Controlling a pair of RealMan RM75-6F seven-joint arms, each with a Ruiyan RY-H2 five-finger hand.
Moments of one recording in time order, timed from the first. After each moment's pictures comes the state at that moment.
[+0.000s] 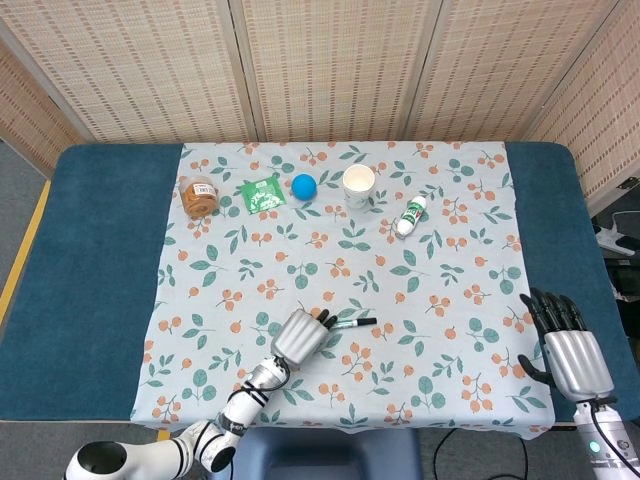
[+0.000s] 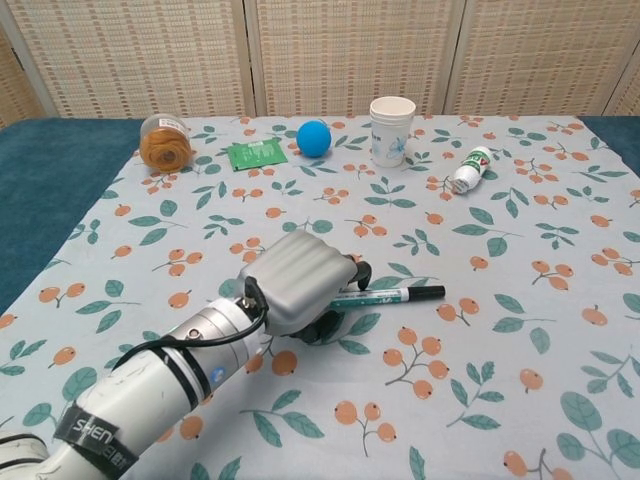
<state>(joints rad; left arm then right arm) -0.74 -2.17 -0.16 -0.91 1.50 1.04 0.59 0.10 -1.13 0.01 -1.65 -1.50 1.39 -0.12</state>
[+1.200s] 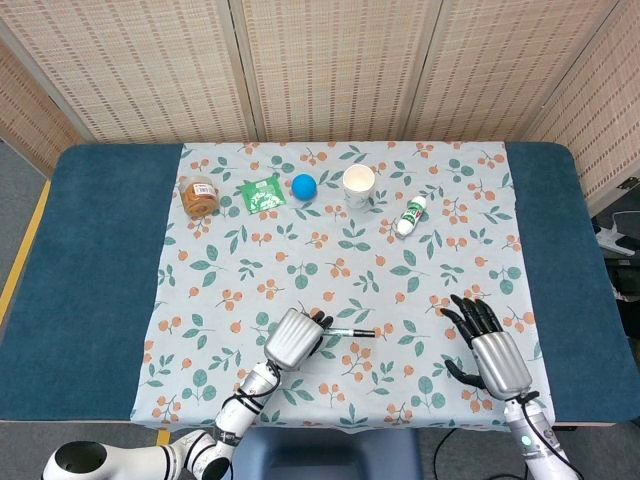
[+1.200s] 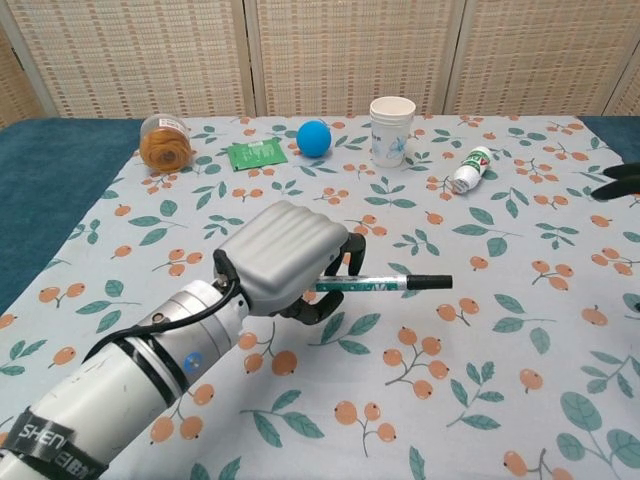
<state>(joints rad) -0.70 -2.08 -0.15 -1.15 1.47 1.14 0.60 0.17 -1.39 0.00 -1.56 -1.63 1.36 -0.04</state>
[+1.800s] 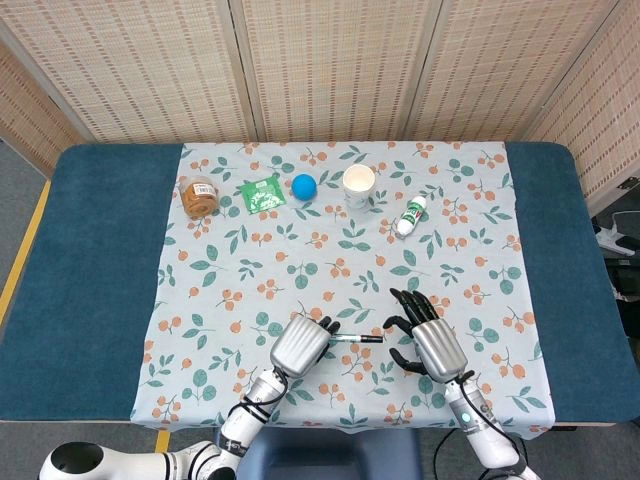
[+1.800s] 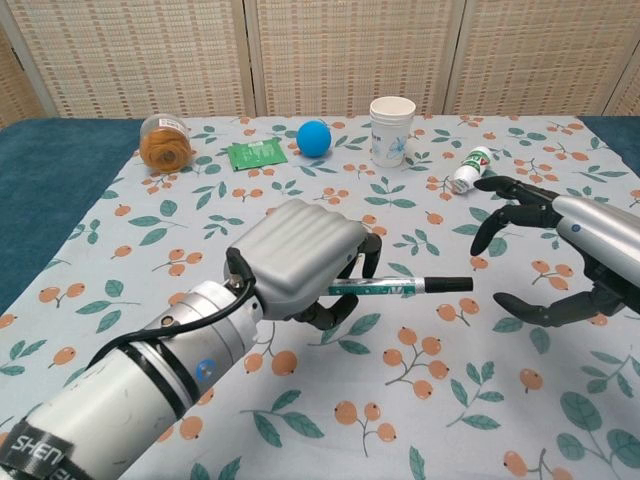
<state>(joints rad) -0.69 -2.07 -0.17 -1.30 1.39 1.14 0.75 0.30 -1.62 0.06 -1.46 -1.60 1.26 -0.02</state>
